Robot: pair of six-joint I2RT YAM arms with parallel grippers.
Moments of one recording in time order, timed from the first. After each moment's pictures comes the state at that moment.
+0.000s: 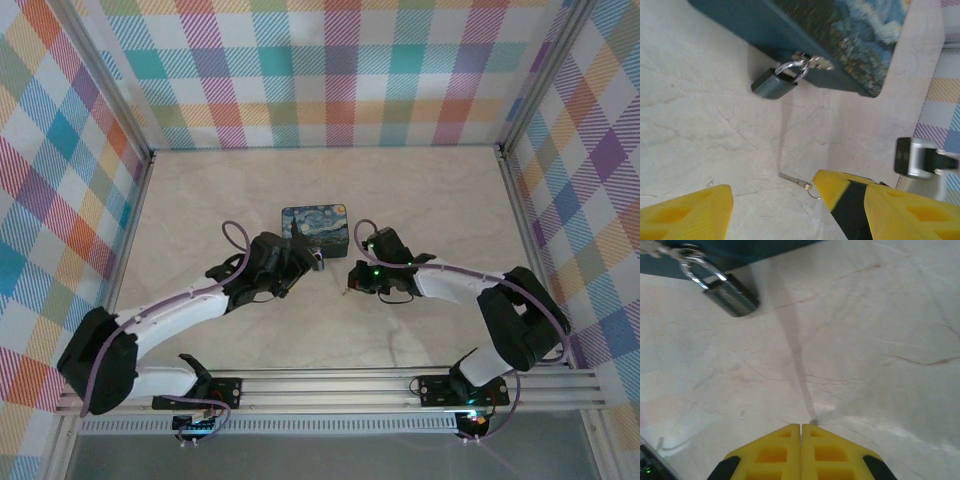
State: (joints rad) left arm -0.70 1.25 0.73 -0.23 0.06 -1.32; right arm 0.62 1.52 0.73 -0.18 -0.33 0.75
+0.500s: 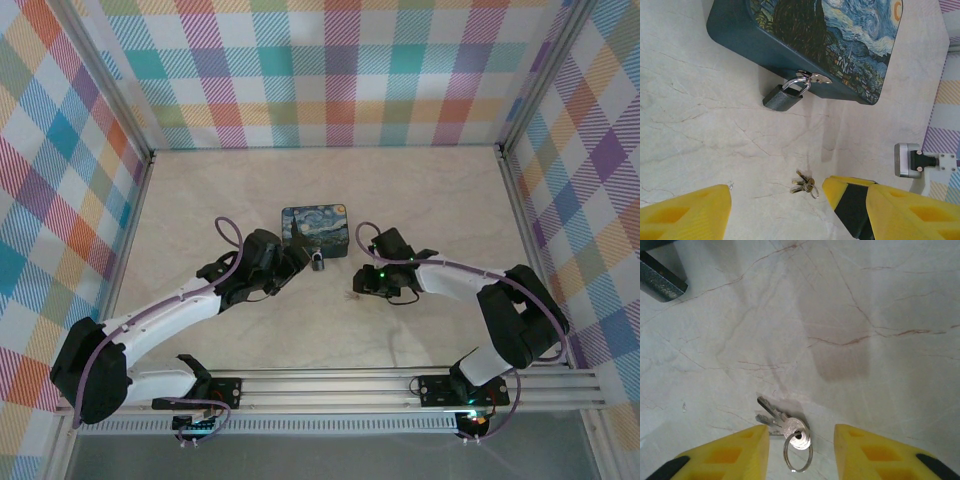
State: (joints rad) left arm -0.68 1.21 0.76 -0.32 0.02 -1.25; right arm 0.59 1.53 0.76 -0.35 -0.28 0.64
